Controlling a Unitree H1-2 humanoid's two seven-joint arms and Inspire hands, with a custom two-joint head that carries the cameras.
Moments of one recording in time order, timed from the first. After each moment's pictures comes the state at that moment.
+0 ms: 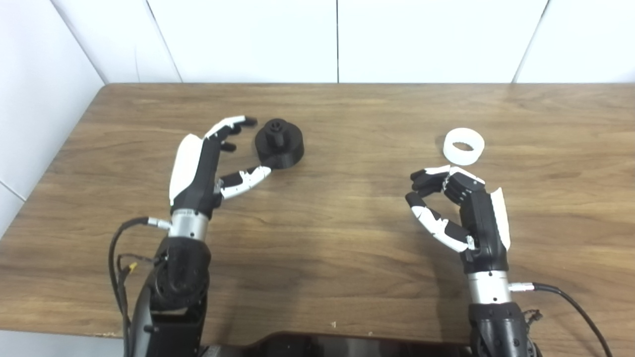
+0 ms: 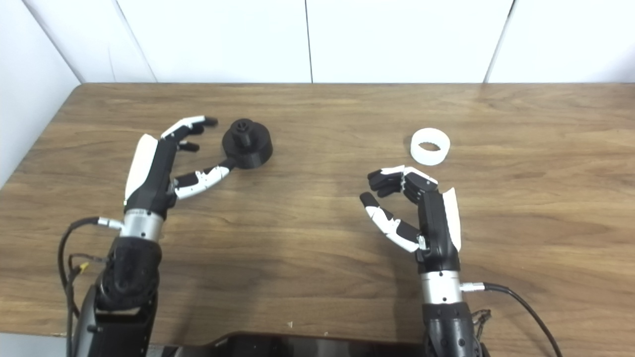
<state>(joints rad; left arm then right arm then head) -0.10 0.18 -0.02 -0.35 0.56 0.24 -0.04 0.09 -0.08 0.27 -0.22 -0.20 -0.20 -0.28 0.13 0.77</state>
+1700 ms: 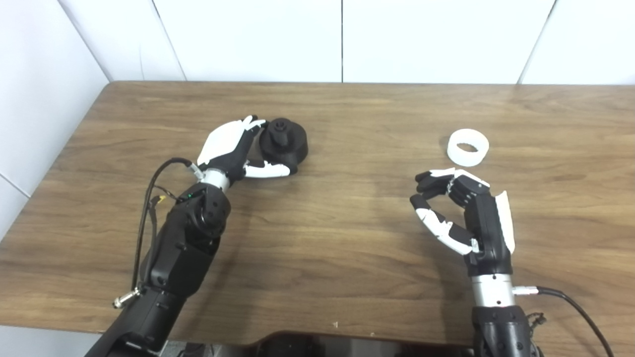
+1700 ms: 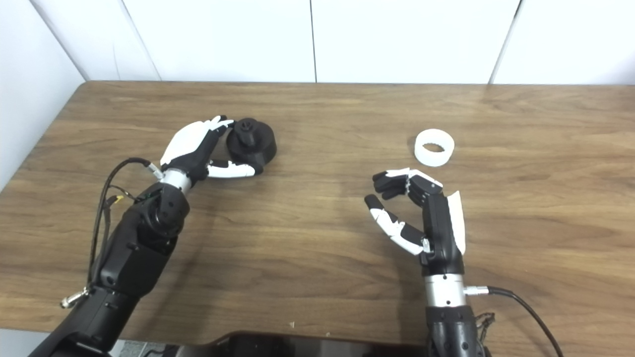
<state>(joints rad) -0.36 0.31 -0.22 0.10 0.72 0.34 -0.17 0.10 -0.08 0.27 -0.21 -0.20 -0.21 -0.28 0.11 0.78</state>
